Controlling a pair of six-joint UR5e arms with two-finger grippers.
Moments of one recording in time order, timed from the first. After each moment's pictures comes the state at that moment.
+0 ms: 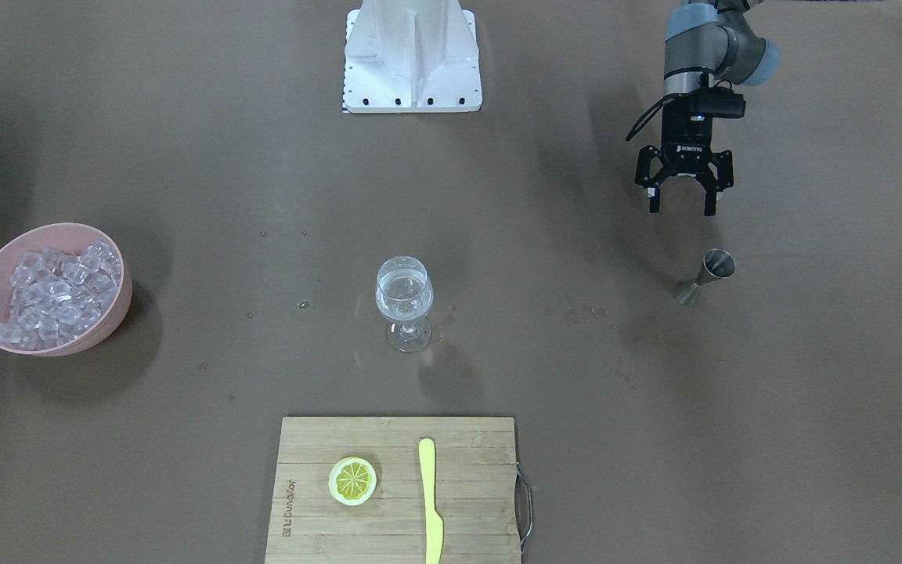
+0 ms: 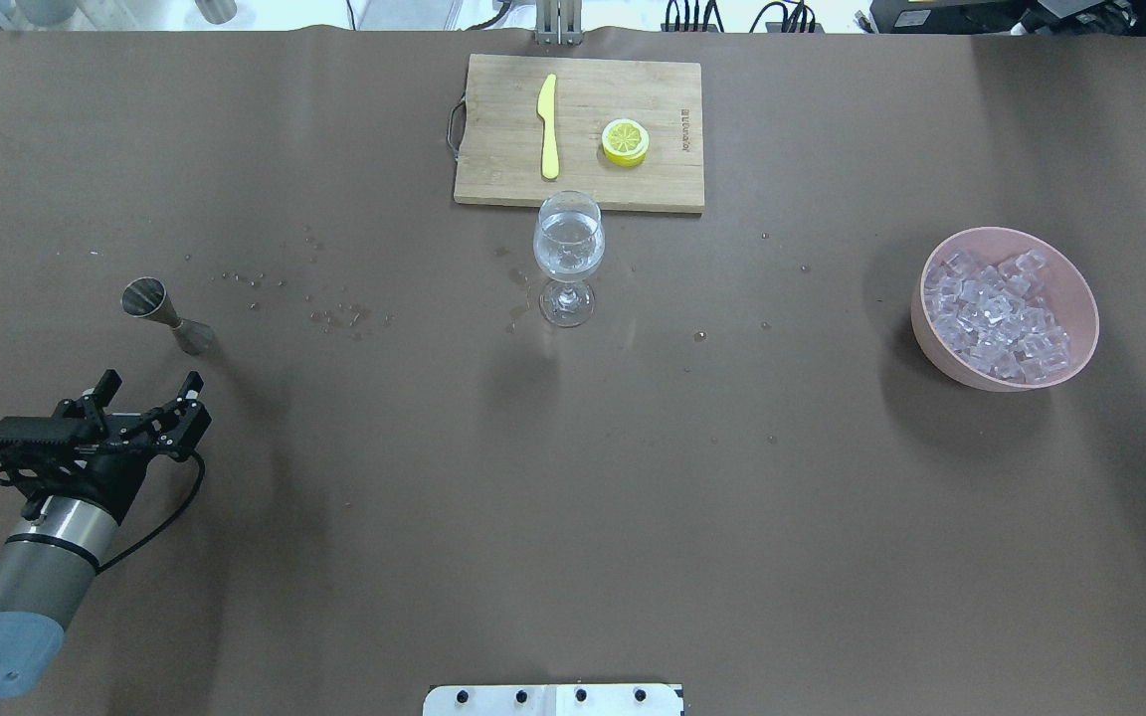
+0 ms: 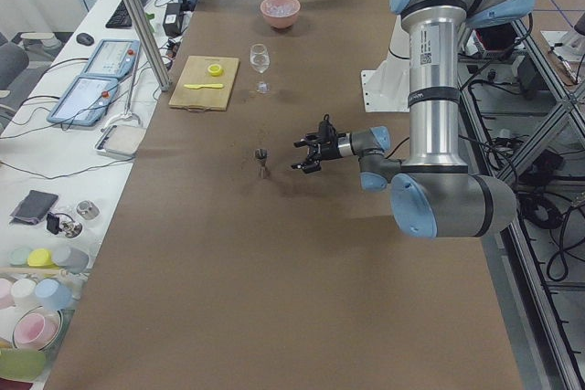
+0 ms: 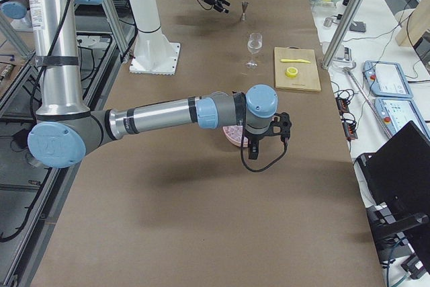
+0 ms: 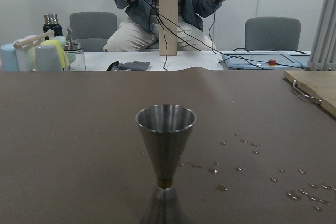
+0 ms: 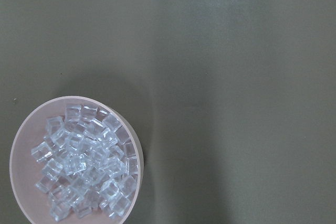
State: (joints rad) left arm -0.11 -1.37 -1.78 -2.66 -0.54 -1.27; right arm 1.53 -1.53 1.75 -1.64 2.54 0.16
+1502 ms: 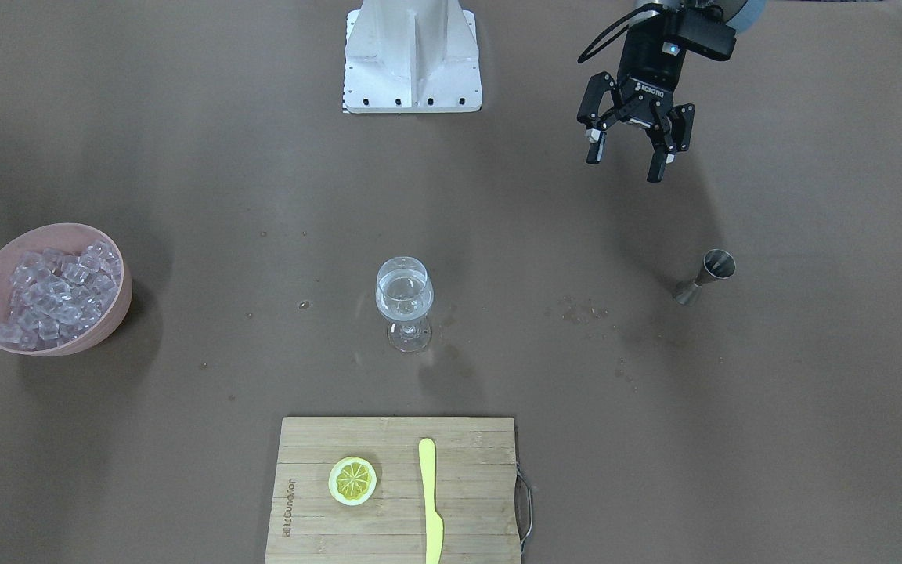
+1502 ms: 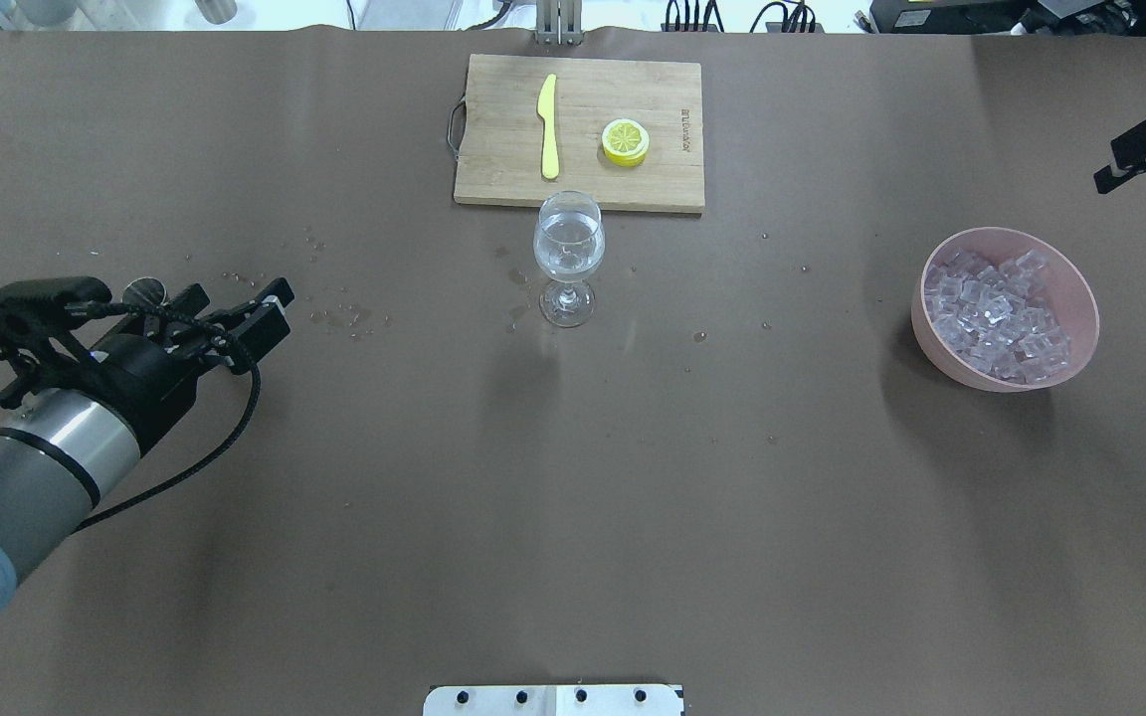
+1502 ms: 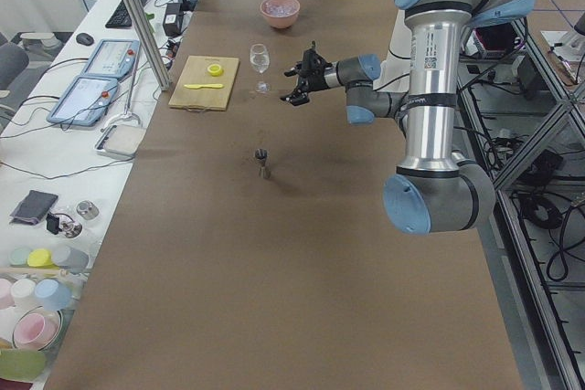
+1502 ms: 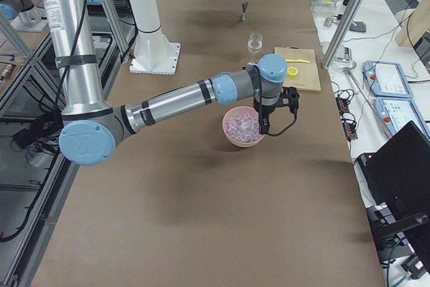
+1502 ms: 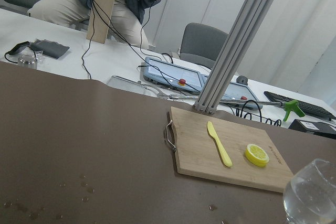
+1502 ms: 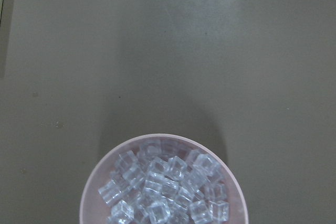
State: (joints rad) left arm -0.39 -1.60 -2.14 -2.30 -0.95 -1.26; right arm 1.27 -1.35 1.82 -1.63 2.34 0.45
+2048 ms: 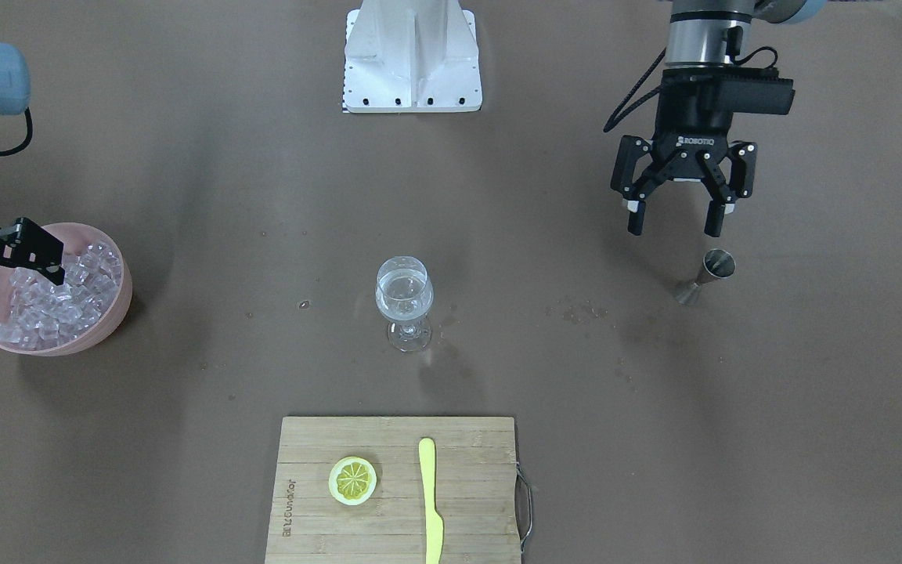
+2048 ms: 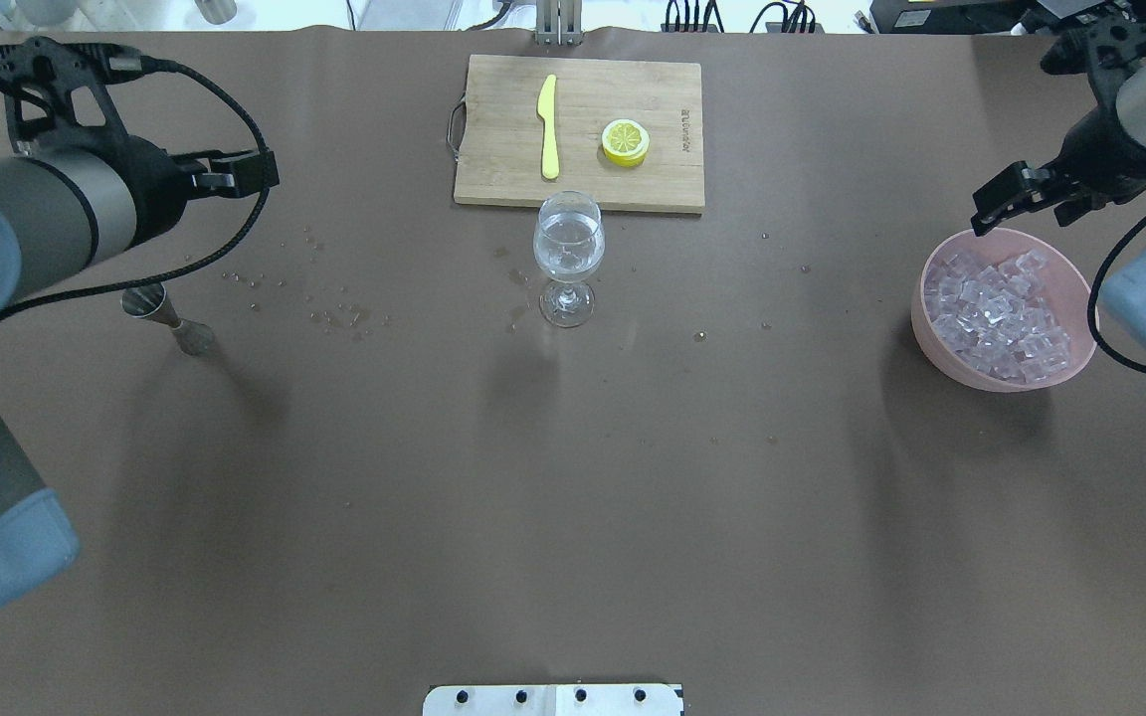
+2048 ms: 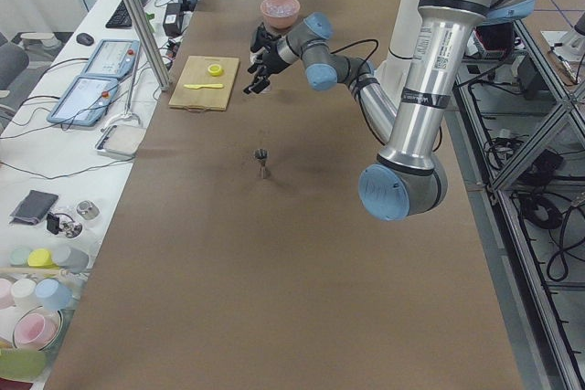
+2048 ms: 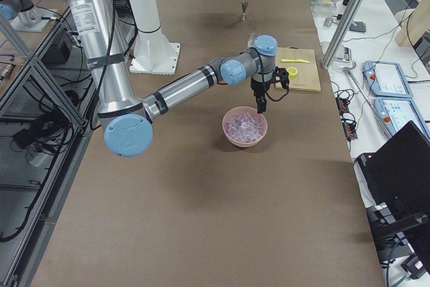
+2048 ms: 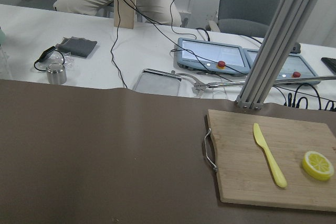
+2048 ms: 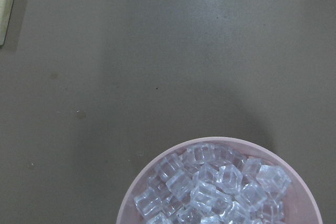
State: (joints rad) left arm -0.75 -1.86 -2.11 -1.79 -1.40 -1.05; right arm 1.09 -1.32 1.82 -1.56 2.20 0.53
